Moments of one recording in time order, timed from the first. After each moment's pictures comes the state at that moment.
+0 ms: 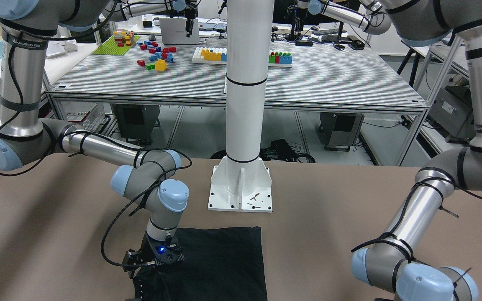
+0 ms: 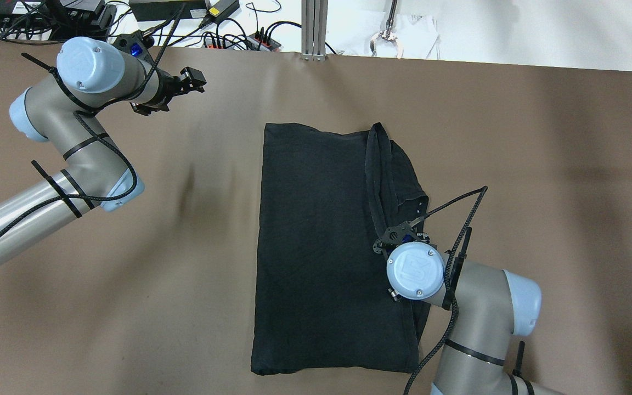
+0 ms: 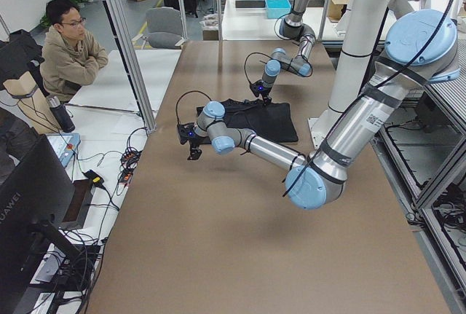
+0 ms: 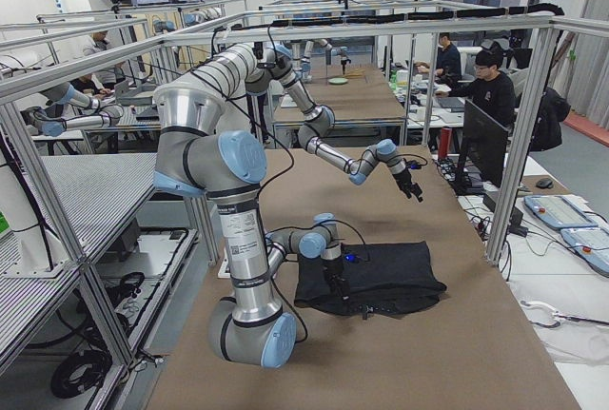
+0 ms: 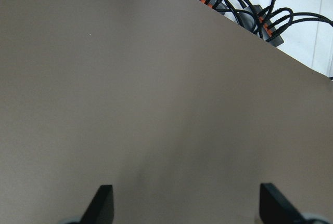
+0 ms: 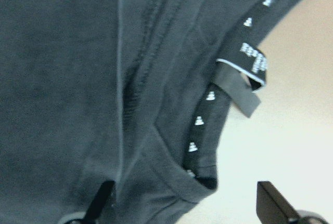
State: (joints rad) left arm -0.93 -2.24 -1.28 -2.22 -1.78 -1.49; right arm 0.44 -1.15 1.84 -1.78 1.57 0.68
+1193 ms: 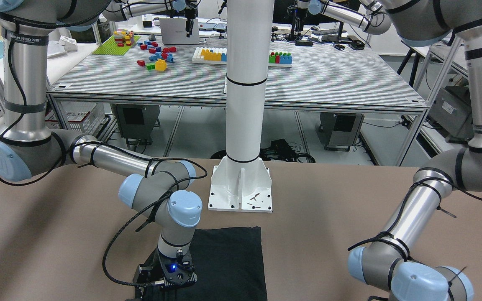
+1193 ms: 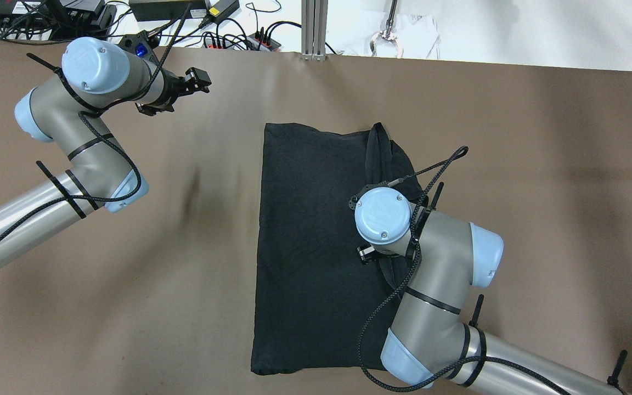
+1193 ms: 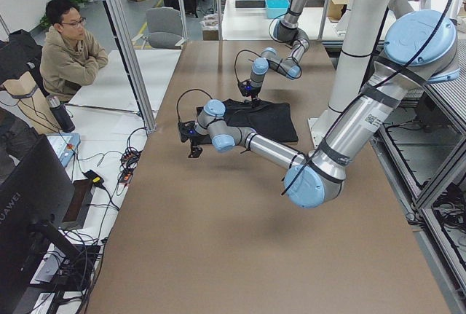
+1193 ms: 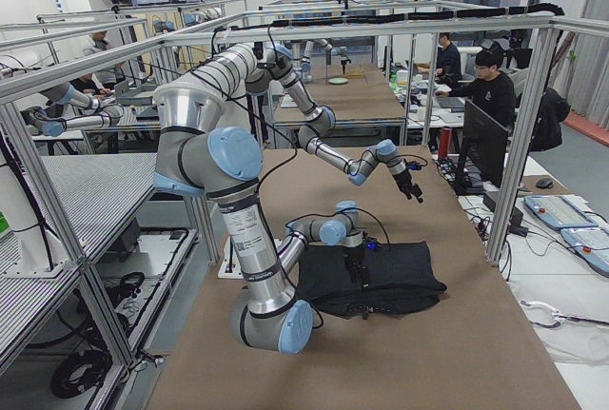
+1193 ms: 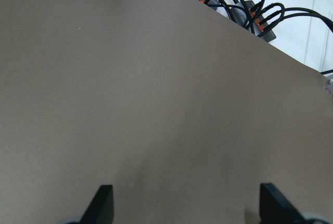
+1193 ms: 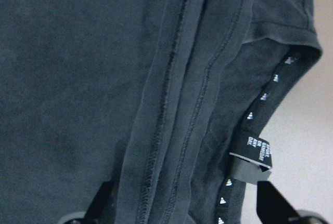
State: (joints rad) left arm -0.92 -2.25 -1.28 -2.22 -1.78 -1.49; right arm 0.53 -0.96 1.71 -1.79 1.65 0.74
